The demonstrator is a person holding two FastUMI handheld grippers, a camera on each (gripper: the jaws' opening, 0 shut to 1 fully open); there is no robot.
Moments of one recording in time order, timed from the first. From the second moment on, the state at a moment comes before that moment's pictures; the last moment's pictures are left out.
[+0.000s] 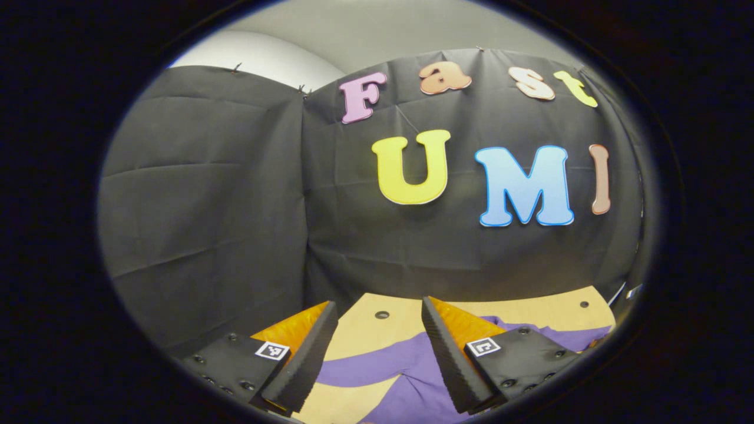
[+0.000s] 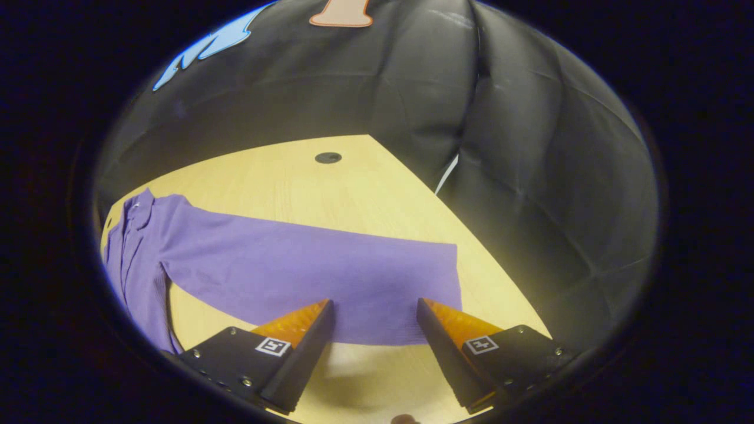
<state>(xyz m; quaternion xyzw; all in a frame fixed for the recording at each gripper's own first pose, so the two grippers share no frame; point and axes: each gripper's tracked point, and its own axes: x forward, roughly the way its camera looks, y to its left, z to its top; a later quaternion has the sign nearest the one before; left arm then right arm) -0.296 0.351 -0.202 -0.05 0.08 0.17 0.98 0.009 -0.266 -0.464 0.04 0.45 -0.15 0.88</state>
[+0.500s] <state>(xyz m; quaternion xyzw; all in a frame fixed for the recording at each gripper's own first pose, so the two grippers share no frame) -0.295 0.348 -0.210 -0.05 0.08 0.17 0.98 0.013 -0.239 -0.471 0.09 0.45 -0.12 0.88</state>
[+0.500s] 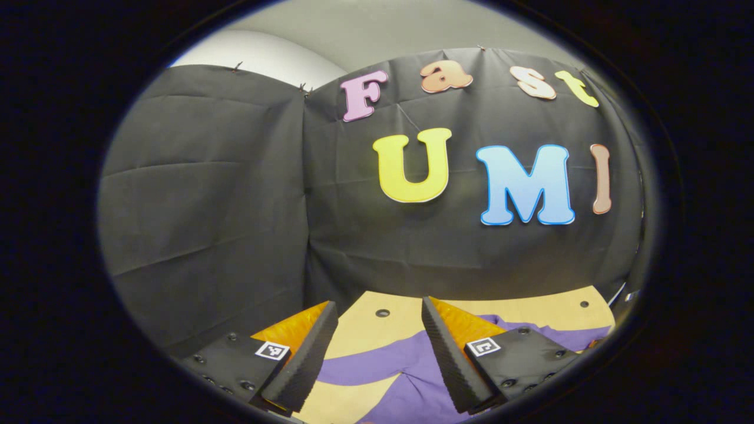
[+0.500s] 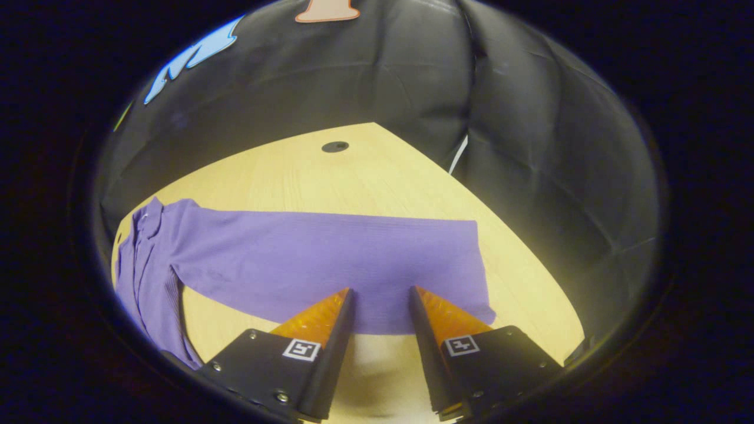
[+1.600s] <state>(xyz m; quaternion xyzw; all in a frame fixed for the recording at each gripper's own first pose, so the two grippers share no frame) -0.295 0.338 -0.220 -0.04 0.09 0.15 0.98 0.051 -0.189 -0.415 0.16 0.43 -0.12 0.88</state>
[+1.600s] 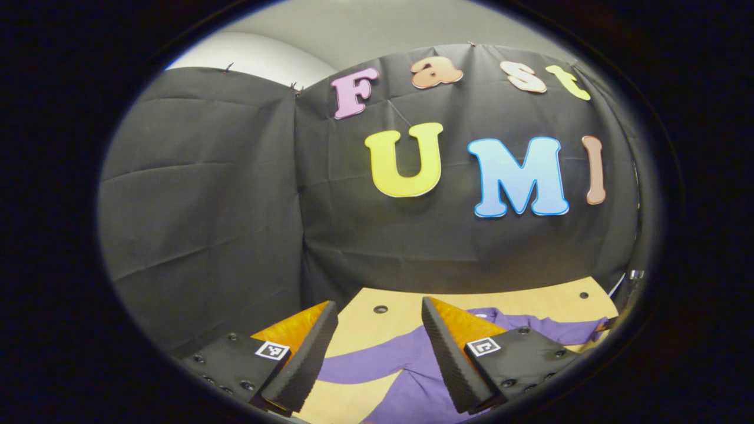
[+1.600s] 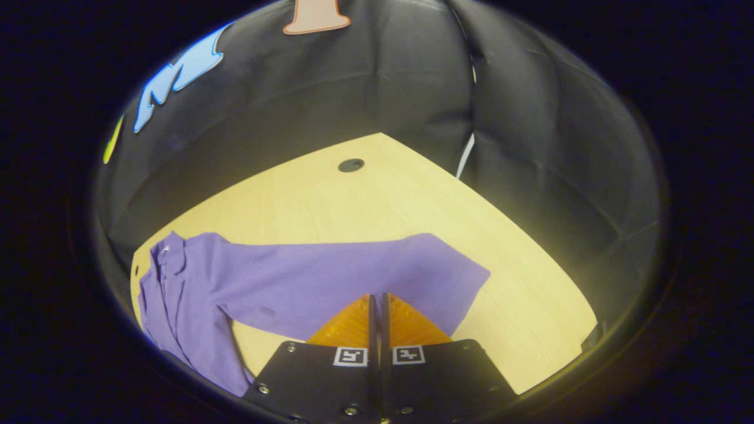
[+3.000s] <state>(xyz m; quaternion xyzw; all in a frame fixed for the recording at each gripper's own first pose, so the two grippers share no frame) -0.275 0.447 -0.271 -0.04 0.12 0.15 0.98 0.105 0.249 -0.316 0.19 0.40 0.17 0.88</state>
